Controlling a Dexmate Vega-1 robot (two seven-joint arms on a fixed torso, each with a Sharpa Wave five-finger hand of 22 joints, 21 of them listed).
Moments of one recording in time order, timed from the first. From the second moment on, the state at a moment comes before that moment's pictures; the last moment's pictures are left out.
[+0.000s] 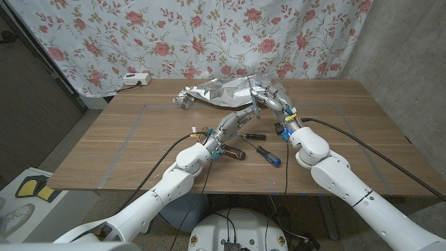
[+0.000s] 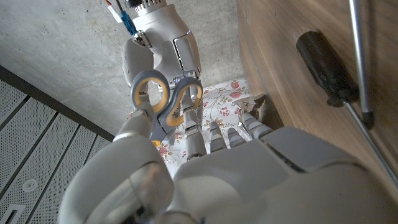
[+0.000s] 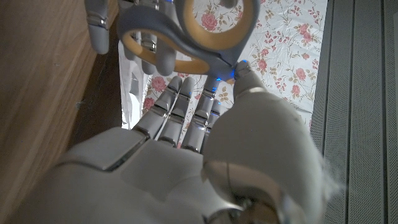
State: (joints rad) left arm 0.88 0.39 0.63 -1.41 -0.57 -0.41 -0.30; left_hand 0.53 0.06 0.53 -0.18 0.17 0.54 -0.04 0.22 0.20 0.04 -0.04 0.23 0.20 -0.10 -0.01 0.19 0.17 0.02 0.05 0.20 0.17; right arm -1.06 -0.57 -0.43 -1.91 0.53 0.10 -0.23; right_hand 1.23 0.13 0.20 -0.14 0.23 0.43 -0.06 0.20 0.22 0.72 -0.14 0.67 0.48 0.42 -0.04 0.43 0.53 0.44 -0.03 0.35 0.23
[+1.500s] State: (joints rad) left arm 0.87 0.37 0.64 -1.39 -0.57 -0.41 -0.30; left_hand 0.54 0.04 0.51 -0.17 0.17 0.55 -0.05 0.22 0.20 0.04 -0.04 0.23 0.20 -0.10 -0.01 0.18 0.17 0.02 0.05 0.20 0.17; right arm -1.13 -0.54 -0.41 -1.93 0.52 0.14 -0.31; right_hand 1.24 0.13 0.20 -0.14 0.24 0.44 -0.08 0.20 0.22 0.72 -0.14 0.68 0.48 0.42 -0.04 0.43 0.54 0.42 -0.02 0.36 0.23
